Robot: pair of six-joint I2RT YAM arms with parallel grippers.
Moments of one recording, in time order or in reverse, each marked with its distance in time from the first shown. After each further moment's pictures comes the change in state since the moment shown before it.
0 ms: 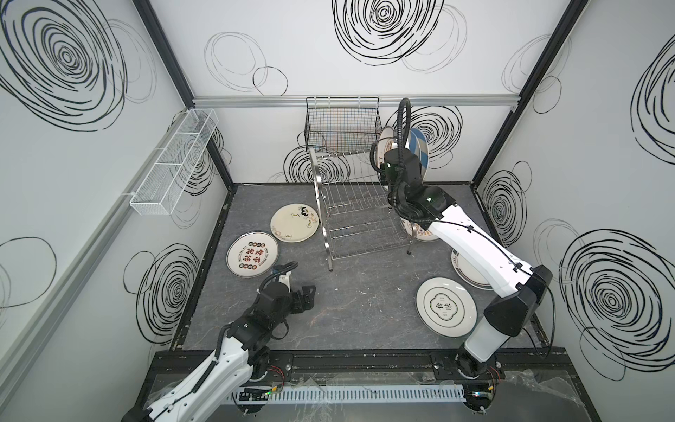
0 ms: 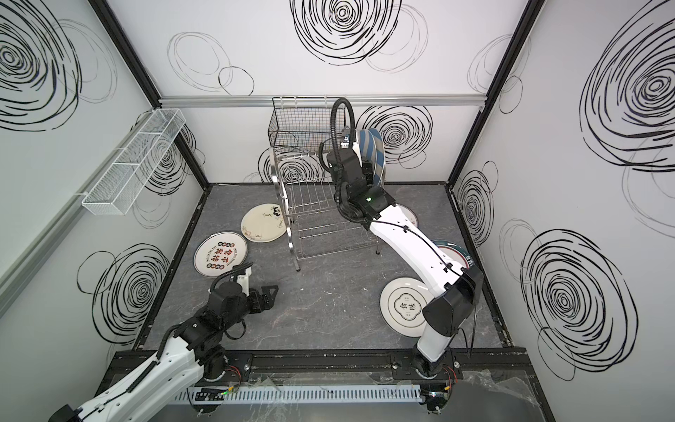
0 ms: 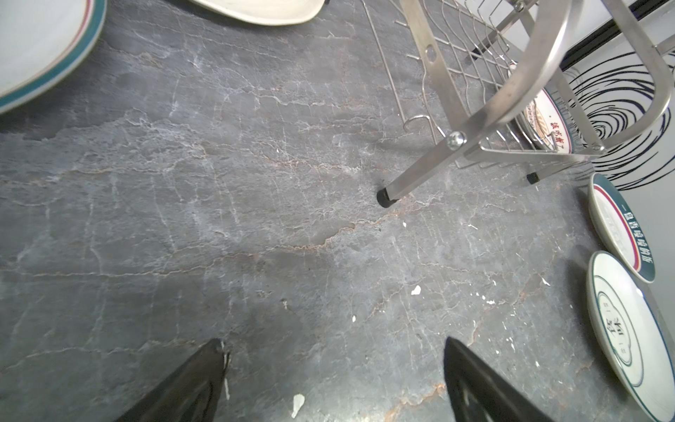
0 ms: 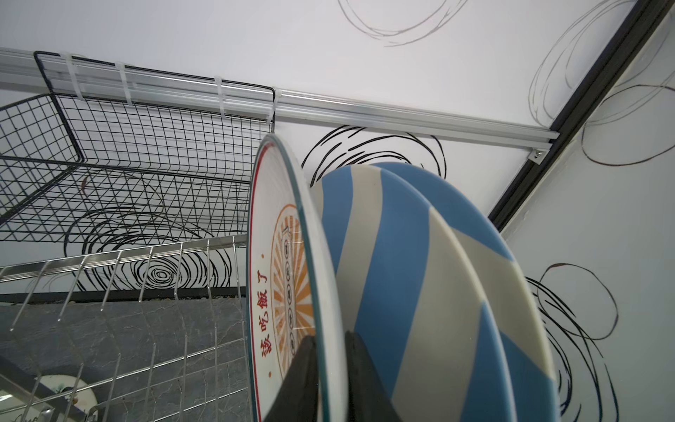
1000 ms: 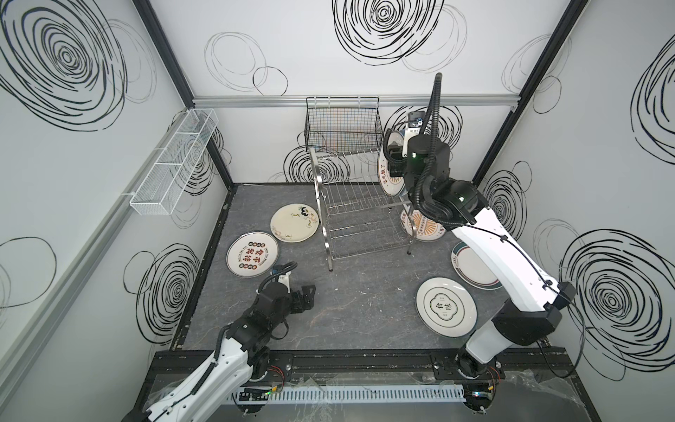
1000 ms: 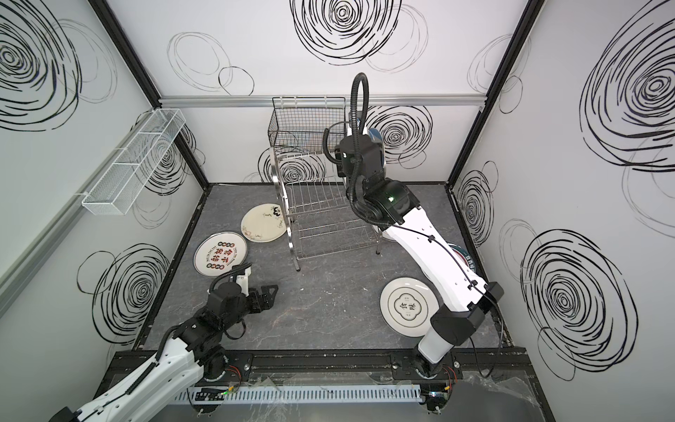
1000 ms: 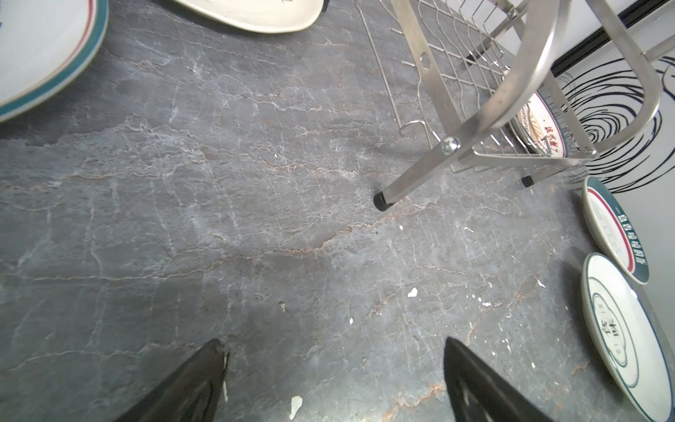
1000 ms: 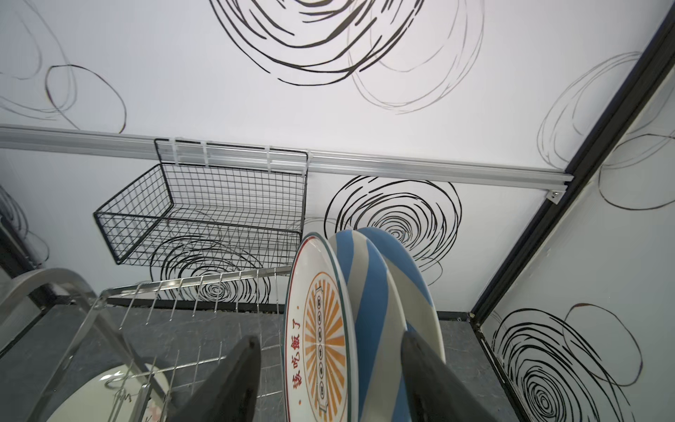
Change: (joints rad) left arm 0.000 -0.024 -0.003 0.000 -0.002 0.000; right arm 0.048 -0.099 0.182 -0.171 -0.129 -0.018
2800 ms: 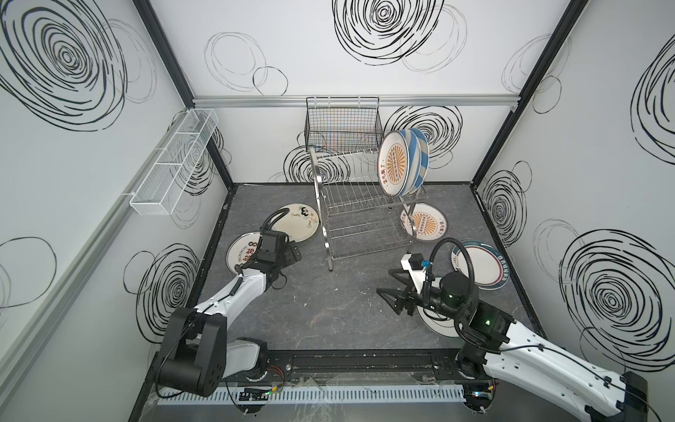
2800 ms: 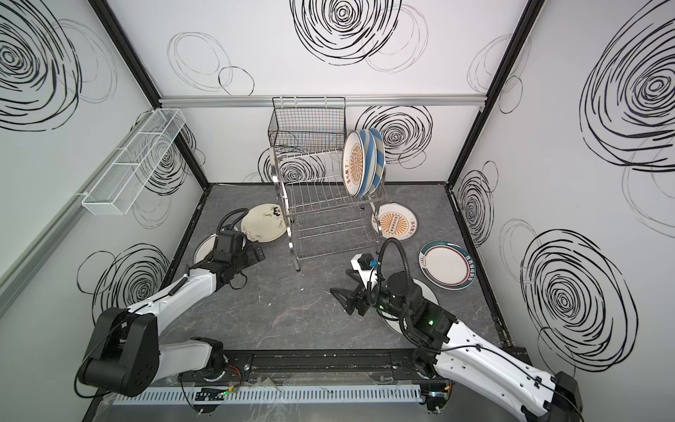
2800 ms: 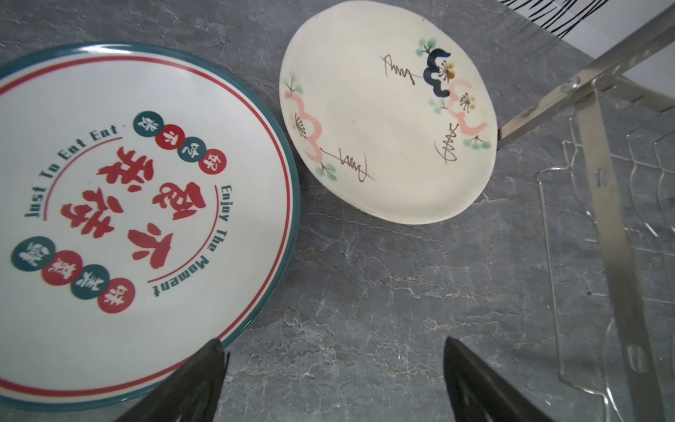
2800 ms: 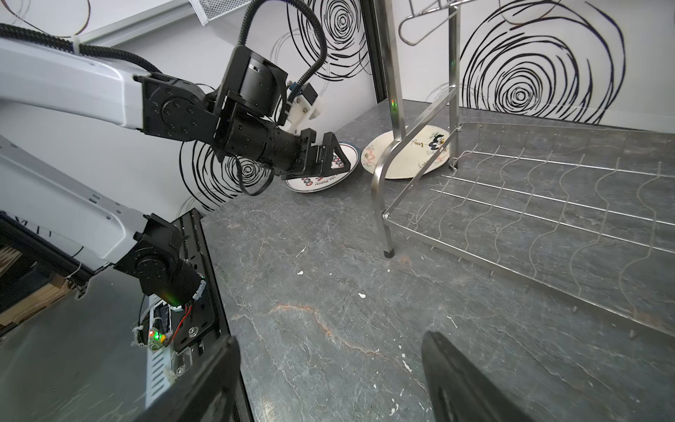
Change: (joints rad) left arm 0.328 0.766 0.482 0.060 -0.126 0.097; right arm 0.144 -0.968 -1.600 0.562 -0.919 0.224
